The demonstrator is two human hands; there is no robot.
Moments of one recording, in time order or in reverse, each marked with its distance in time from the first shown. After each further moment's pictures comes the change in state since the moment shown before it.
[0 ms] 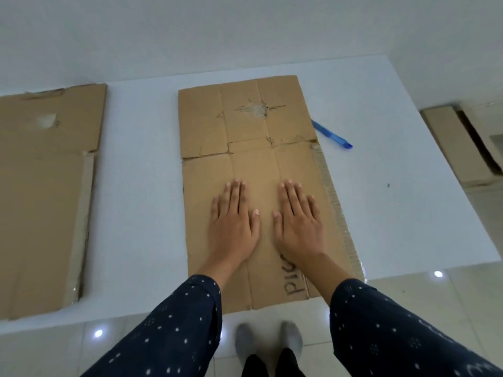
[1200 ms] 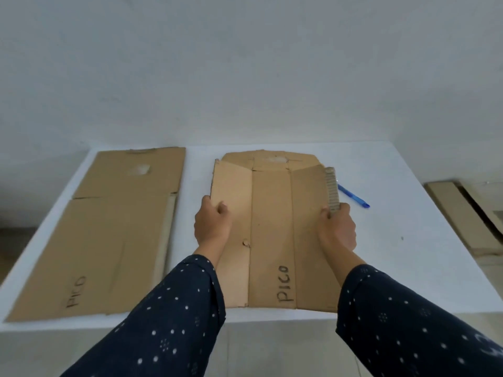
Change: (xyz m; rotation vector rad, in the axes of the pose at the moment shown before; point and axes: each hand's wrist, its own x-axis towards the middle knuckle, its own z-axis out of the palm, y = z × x) left_hand 0.009 -0.095 -0.176 -0.614 0.289 -0.644; right_hand 0.030 -0.086 -0.128 0.570 0.244 0.625
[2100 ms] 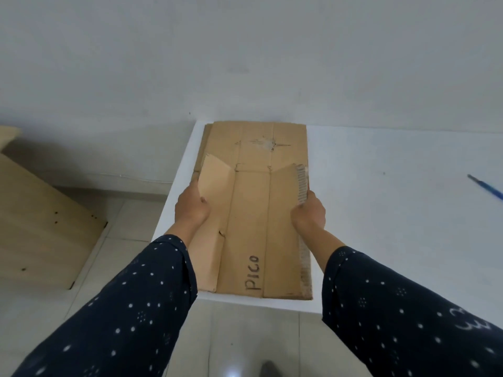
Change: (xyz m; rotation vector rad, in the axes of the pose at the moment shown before) left_hand 0.199 -0.251 -0.249 0.247 -0.101 0.051; right_hand -0.205 -0.184 0.279 -0.019 -0.378 -0.141
